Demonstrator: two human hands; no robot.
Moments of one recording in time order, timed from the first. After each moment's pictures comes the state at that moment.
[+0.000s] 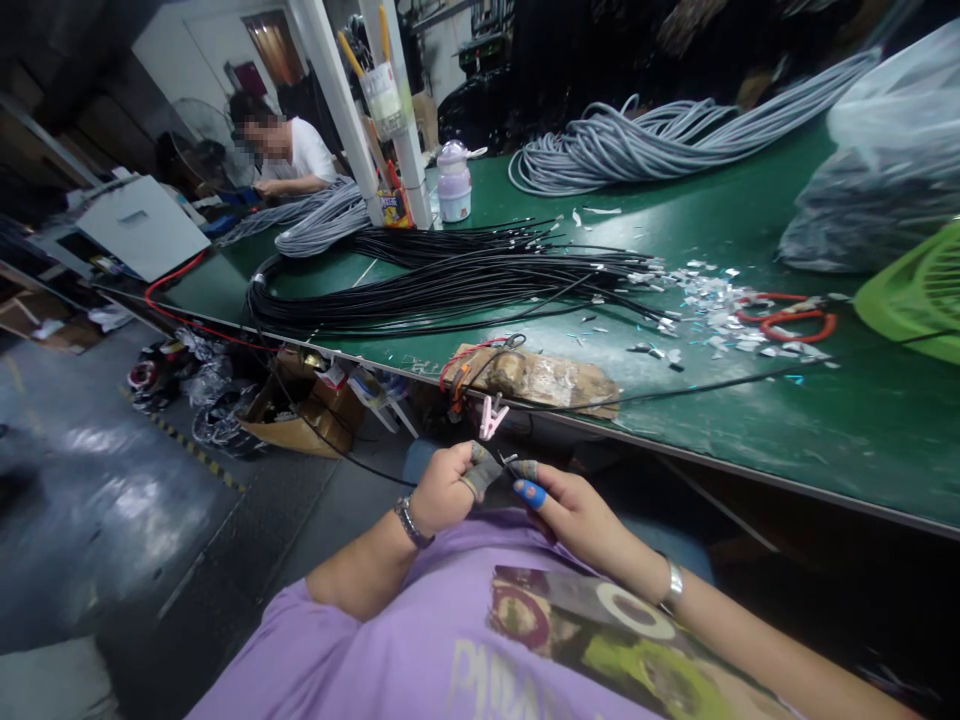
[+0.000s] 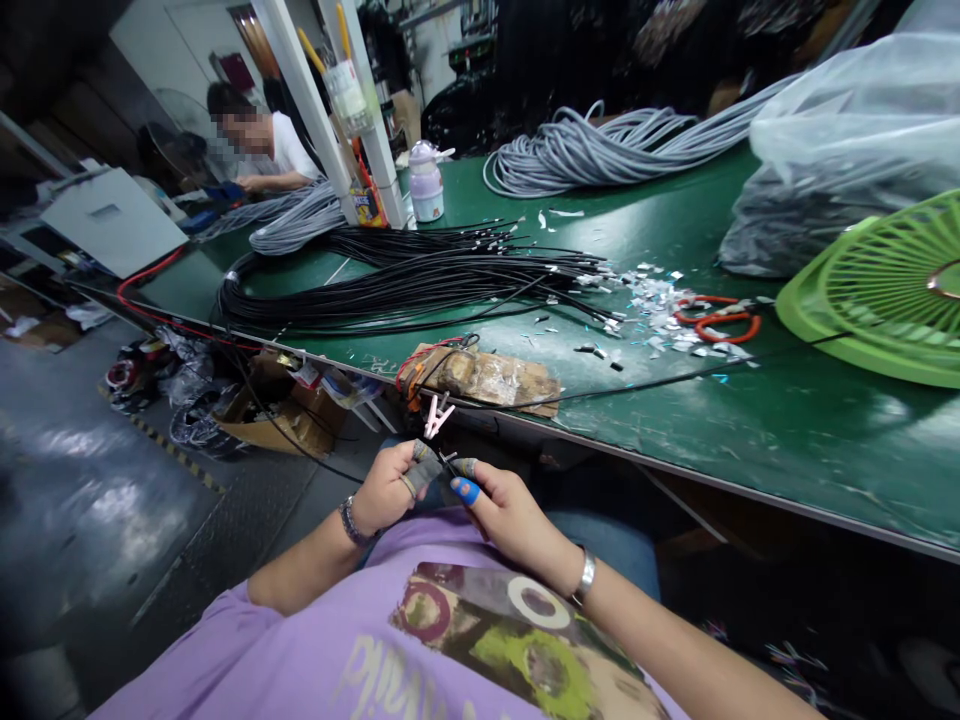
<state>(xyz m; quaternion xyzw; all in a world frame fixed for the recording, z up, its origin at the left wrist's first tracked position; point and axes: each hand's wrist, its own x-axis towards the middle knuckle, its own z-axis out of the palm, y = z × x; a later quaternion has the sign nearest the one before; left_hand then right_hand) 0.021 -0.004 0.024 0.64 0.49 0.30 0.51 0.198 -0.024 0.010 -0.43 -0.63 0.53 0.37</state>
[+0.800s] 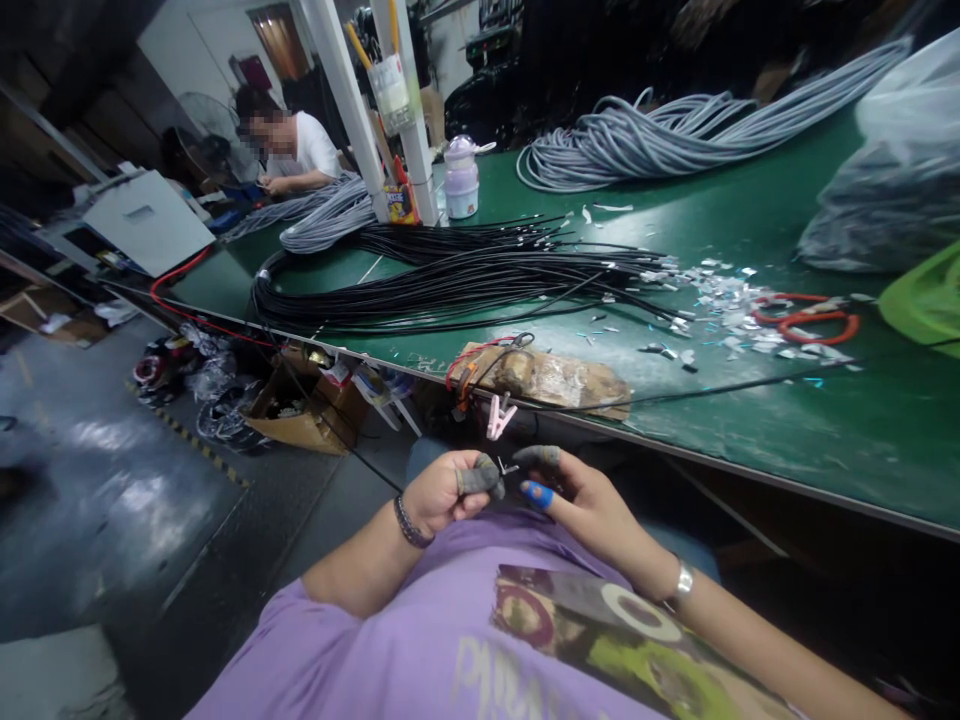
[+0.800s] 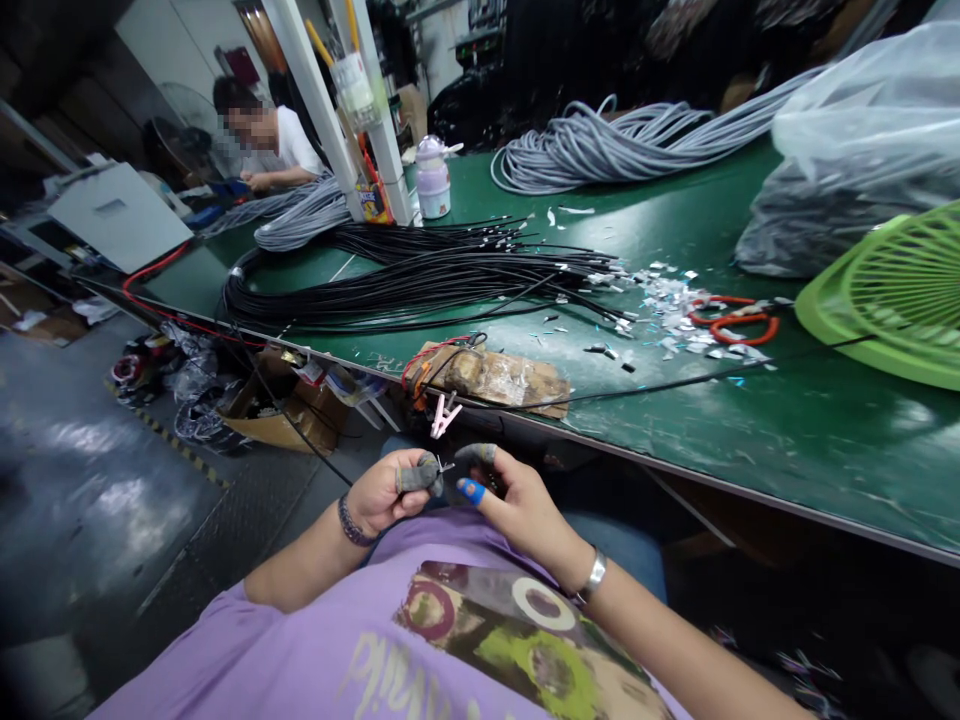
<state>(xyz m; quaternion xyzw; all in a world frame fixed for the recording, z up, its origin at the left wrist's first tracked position) 0.015 -0.001 0.017 0.32 0.39 0.27 0.82 0.204 -0.018 0.007 -0.45 -0.66 0.45 0.40</state>
